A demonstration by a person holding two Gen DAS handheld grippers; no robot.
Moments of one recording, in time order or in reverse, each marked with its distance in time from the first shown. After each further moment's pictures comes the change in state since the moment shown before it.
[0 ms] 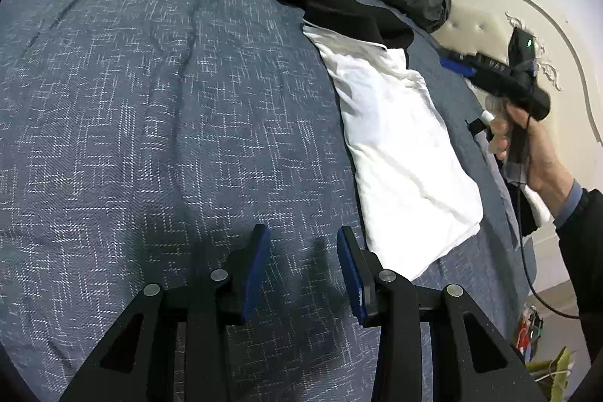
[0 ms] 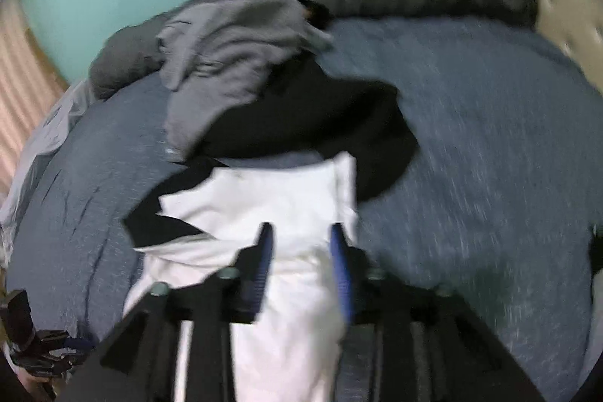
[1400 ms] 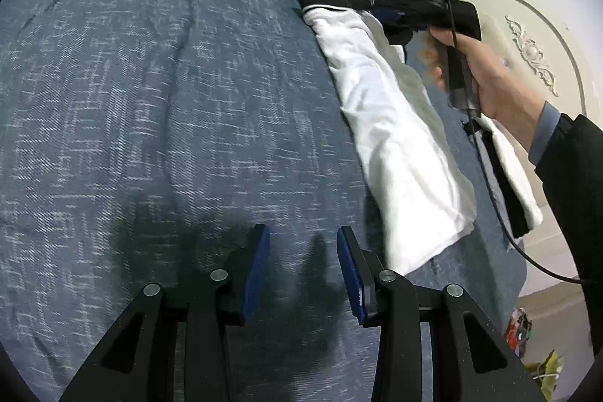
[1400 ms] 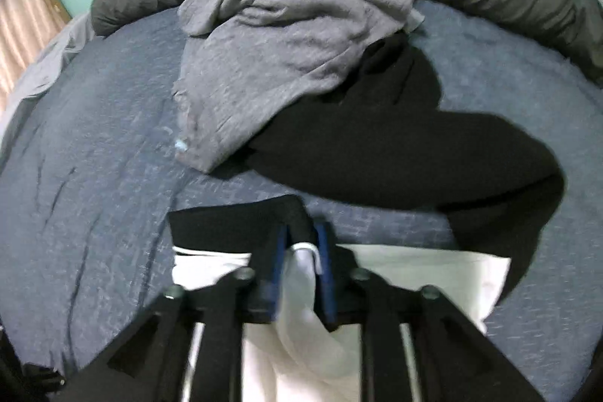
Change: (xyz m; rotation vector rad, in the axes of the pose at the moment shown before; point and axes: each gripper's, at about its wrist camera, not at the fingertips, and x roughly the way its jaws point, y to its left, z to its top) left arm 0.006 -0.003 -0.005 -0.037 0.020 -0.055; right arm 0.126 0.071 0.062 -0.128 0.152 -0.093
